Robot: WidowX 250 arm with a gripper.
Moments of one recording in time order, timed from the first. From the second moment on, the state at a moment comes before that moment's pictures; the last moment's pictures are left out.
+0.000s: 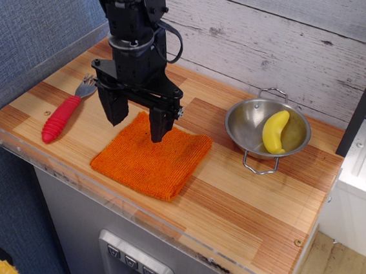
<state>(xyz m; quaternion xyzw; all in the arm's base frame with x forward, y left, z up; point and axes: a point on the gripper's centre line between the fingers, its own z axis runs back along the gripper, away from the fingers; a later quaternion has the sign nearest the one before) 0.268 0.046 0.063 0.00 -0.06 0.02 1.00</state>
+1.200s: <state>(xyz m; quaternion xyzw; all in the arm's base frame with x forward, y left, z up) 0.297 0.045 0.002 -0.01 -0.08 0.05 1.00</state>
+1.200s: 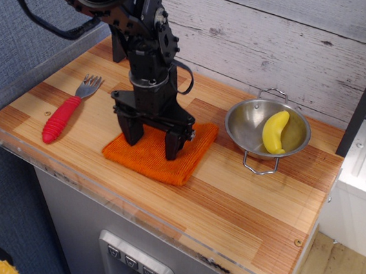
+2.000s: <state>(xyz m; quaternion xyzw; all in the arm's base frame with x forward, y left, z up) 0.309 0.057 0.005 -0.03 -0.07 0.04 1.00</state>
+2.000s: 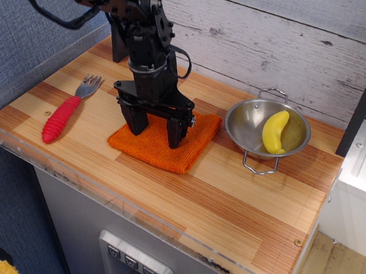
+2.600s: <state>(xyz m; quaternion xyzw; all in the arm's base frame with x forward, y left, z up) 0.331 0.065 0.004 -0.03 -0.06 0.03 1.00</state>
